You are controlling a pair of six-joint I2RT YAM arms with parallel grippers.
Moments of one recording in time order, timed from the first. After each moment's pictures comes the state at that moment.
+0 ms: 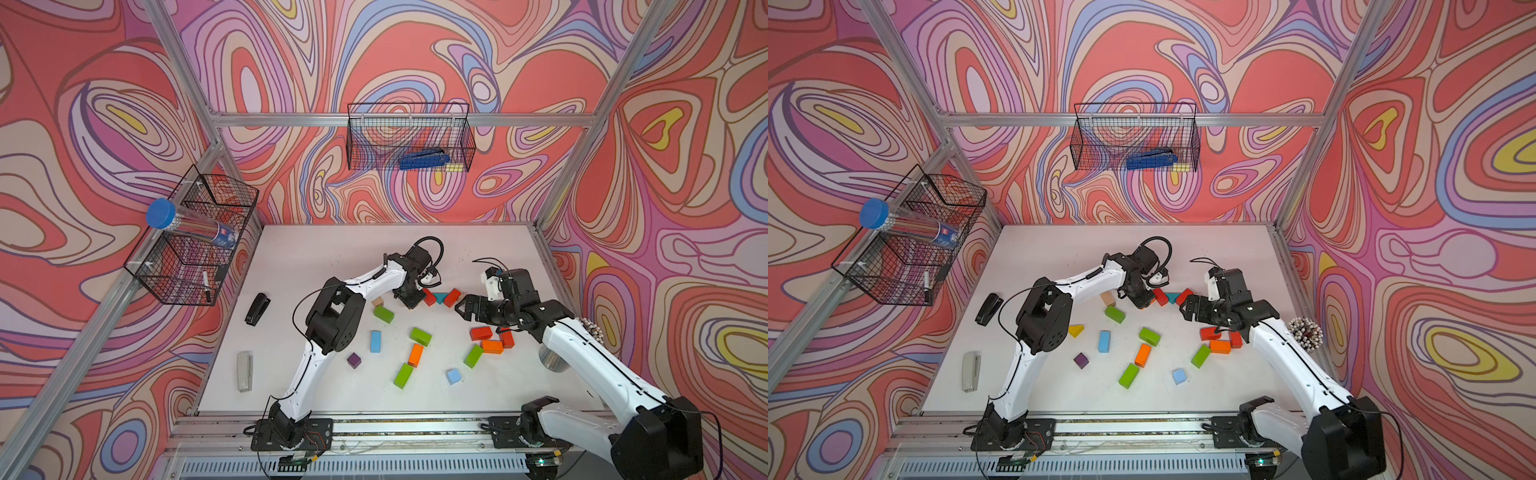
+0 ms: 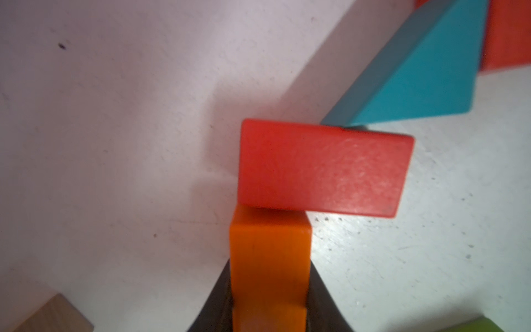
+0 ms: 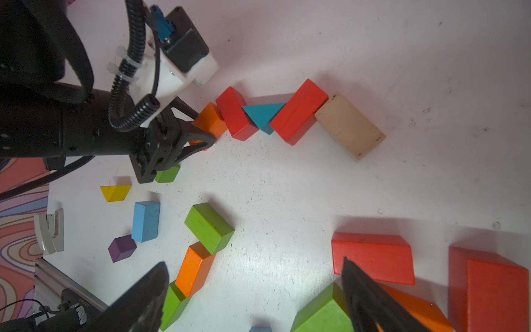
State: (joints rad) left arm -0.69 2.29 1.87 -0.87 0.06 0.18; right arm 0.28 1.14 0.84 -0.62 -0.27 0.40
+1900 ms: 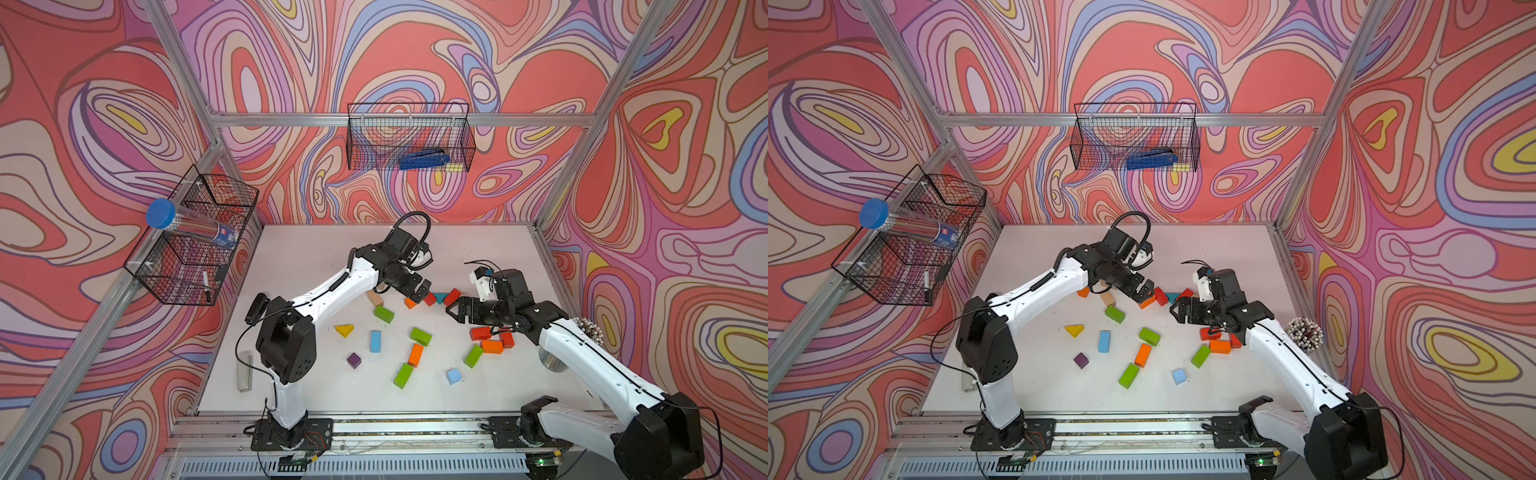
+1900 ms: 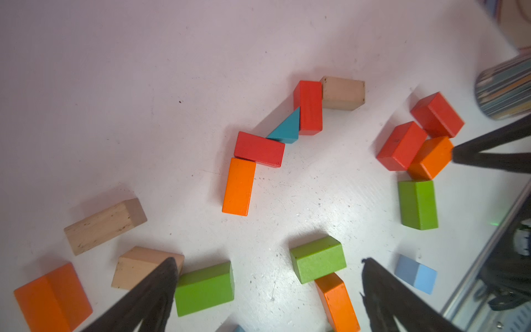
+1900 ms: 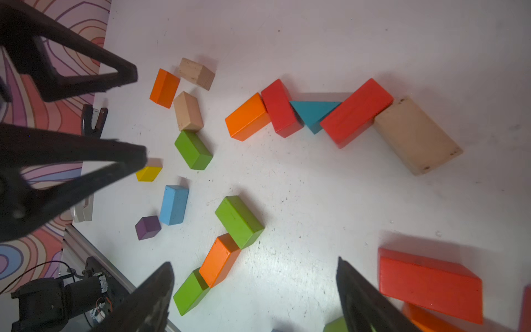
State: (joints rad) left arm -0.63 1.80 1.63 -0.82 0.21 -0.07; right arm 0.38 1.16 0.84 -0.55 -0.34 0.38
